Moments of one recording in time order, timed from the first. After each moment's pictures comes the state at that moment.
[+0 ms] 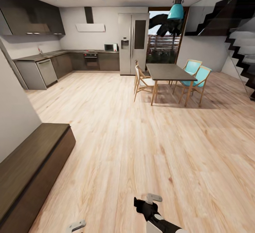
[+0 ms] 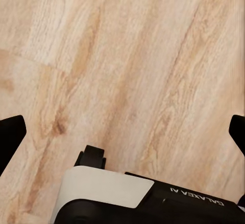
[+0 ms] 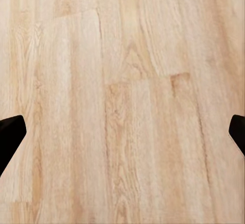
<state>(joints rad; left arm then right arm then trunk) -0.19 0.10 -0.33 -0.66 0.65 0.20 0.26 -0.58 0.15 1.22 -0.20 -1.38 -0.29 -0.16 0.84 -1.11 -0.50</state>
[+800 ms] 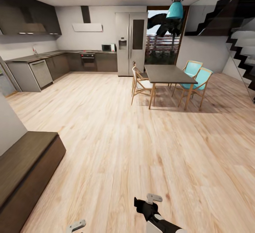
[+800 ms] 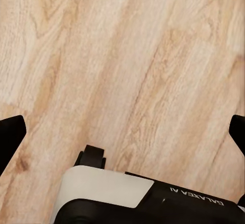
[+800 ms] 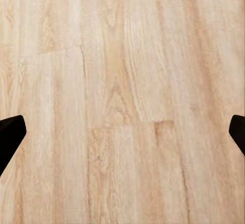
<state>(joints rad) -0.19 0.10 -0.33 -0.66 0.65 0.20 0.27 -0.58 0.15 1.22 -0.20 -1.38 -0.28 -0.17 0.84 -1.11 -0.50</state>
